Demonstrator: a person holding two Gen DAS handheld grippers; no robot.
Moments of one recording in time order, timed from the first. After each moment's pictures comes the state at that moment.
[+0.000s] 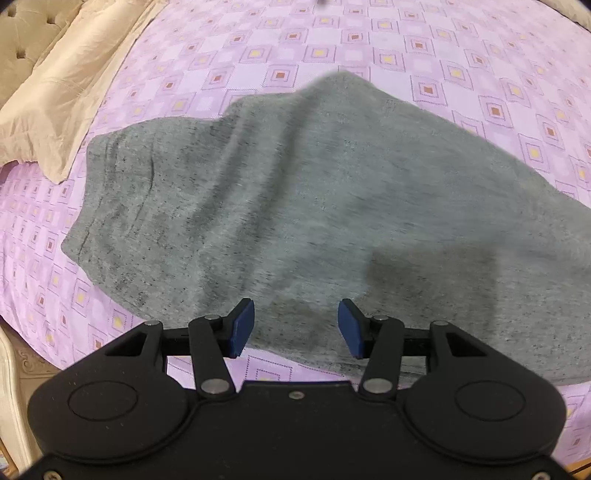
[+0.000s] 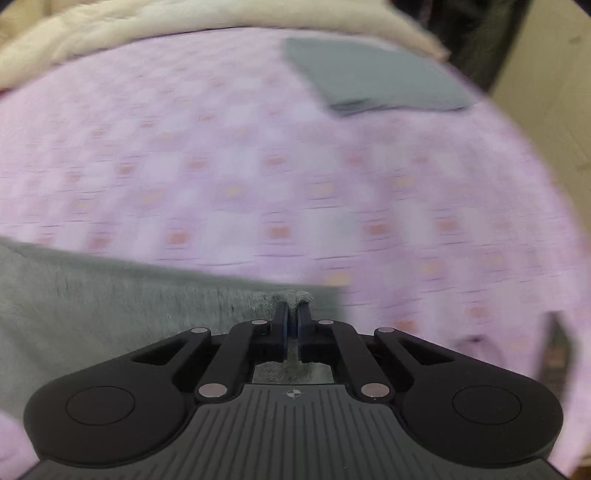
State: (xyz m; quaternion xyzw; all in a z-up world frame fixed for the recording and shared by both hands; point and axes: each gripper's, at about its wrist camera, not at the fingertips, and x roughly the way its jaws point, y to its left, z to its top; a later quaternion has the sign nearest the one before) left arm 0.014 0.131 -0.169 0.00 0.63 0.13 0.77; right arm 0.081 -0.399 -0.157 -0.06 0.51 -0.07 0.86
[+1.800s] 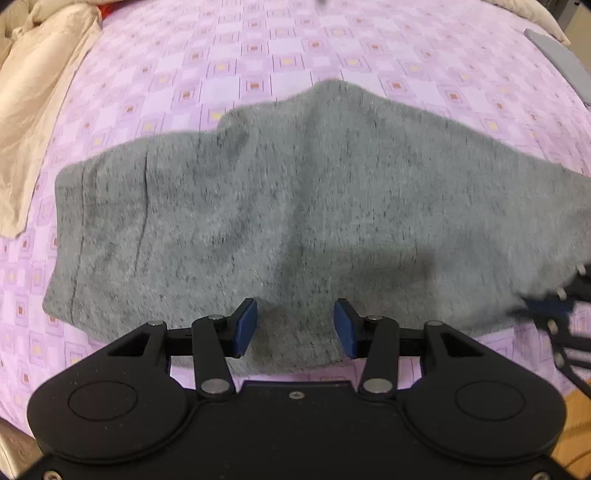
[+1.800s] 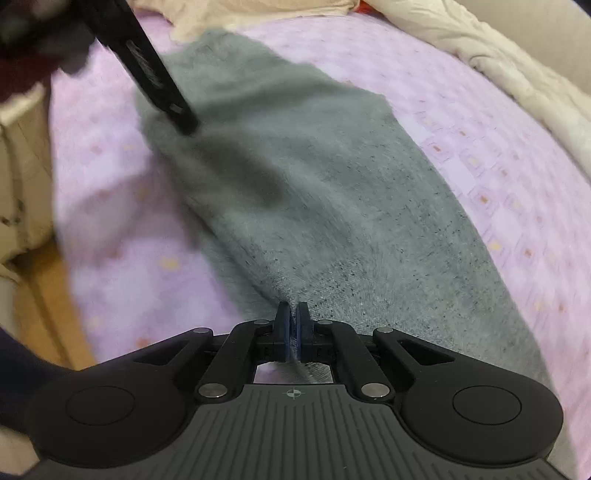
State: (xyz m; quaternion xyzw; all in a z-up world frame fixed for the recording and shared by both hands) left arm -0.022 0.208 -0.152 0.02 0.60 -0.03 0.80; right arm -0.013 -0.024 -0.186 -0.28 0.45 0.39 0.75
